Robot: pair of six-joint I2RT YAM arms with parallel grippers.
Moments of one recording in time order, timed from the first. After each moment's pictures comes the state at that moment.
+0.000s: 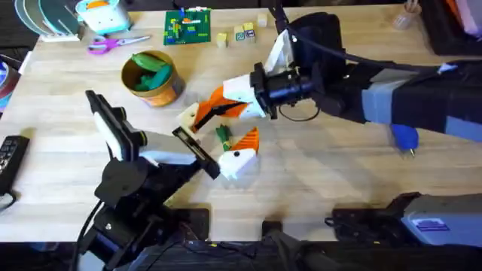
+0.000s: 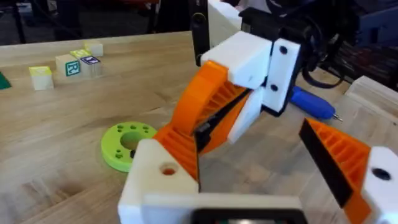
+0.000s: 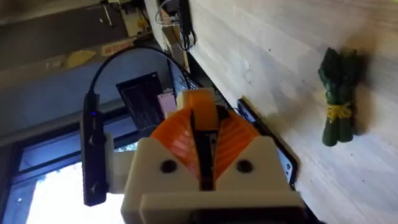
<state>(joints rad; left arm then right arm) -0.50 0.01 0.01 -0.06 0.31 -0.23 0.62 1.56 0.84 0.15 -0.88 1.19</state>
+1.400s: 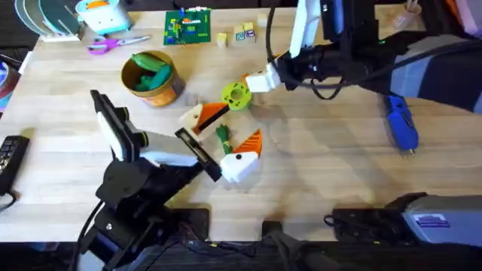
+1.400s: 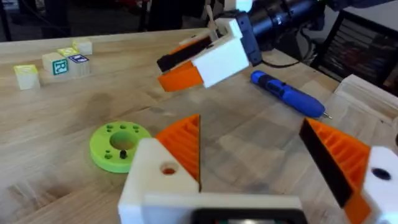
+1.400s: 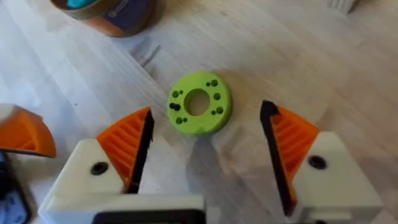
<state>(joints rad) -0.52 0.01 0.01 -0.06 0.31 -0.25 0.43 1.54 0.94 -0.12 -0.46 -0.05</state>
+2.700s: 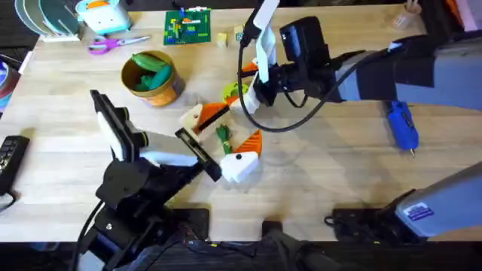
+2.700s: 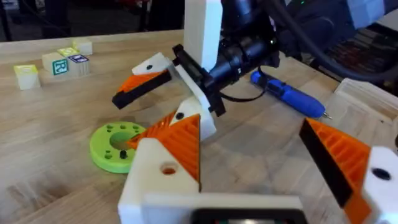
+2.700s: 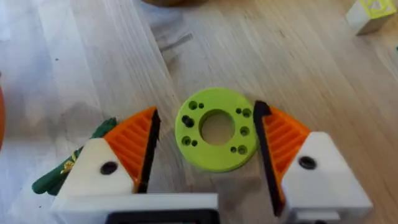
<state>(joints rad) -0.52 0.01 0.01 -0.06 0.31 -0.25 0.53 1.78 0.95 0.11 -0.54 -0.38</state>
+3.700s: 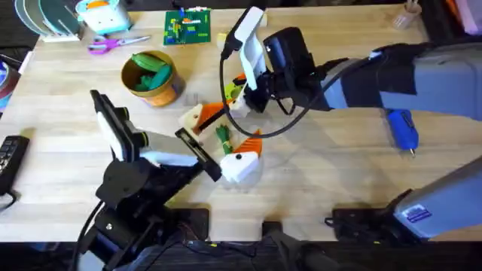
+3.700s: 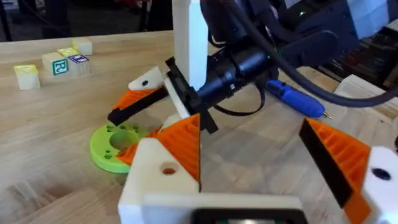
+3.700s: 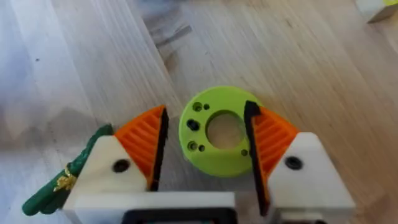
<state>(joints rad) -0.52 0.01 0.01 -0.06 0.31 -0.25 0.62 1.81 0.95 0.12 -0.38 -0.32</state>
